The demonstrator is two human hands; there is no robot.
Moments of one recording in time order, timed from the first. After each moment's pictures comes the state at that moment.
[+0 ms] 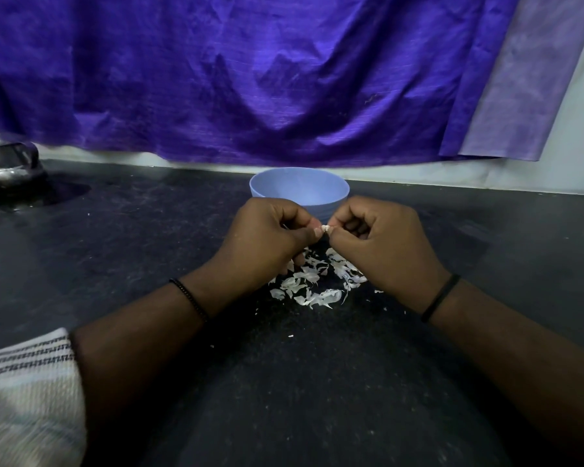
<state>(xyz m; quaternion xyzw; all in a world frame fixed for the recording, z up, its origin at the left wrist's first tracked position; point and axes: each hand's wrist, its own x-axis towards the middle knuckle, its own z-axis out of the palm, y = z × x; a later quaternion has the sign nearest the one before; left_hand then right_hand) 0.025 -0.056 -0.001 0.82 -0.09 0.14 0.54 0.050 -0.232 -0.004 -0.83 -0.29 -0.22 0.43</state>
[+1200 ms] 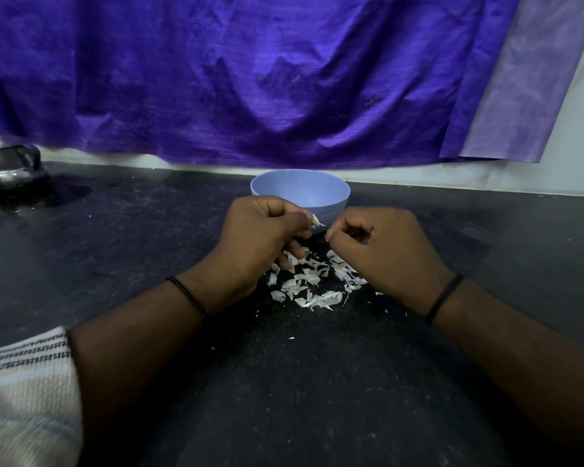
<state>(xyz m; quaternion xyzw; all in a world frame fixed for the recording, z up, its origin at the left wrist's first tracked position) 0.028 -0.056 0.001 0.73 -0.05 0.14 0.66 0.052 -0.236 -0.005 -0.86 -0.29 -0.23 0.36</state>
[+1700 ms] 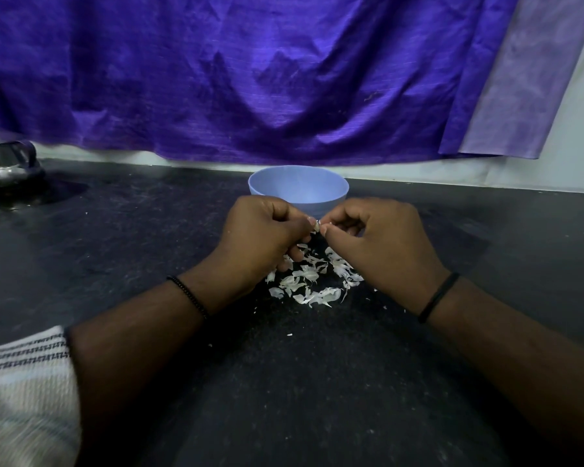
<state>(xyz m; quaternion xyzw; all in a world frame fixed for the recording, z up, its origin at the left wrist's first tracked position) 0.028 -0.057 -0.003 0.79 -0.05 0.14 0.60 0.050 -0.230 -0.005 -0.86 -0.26 -0.26 0.36</state>
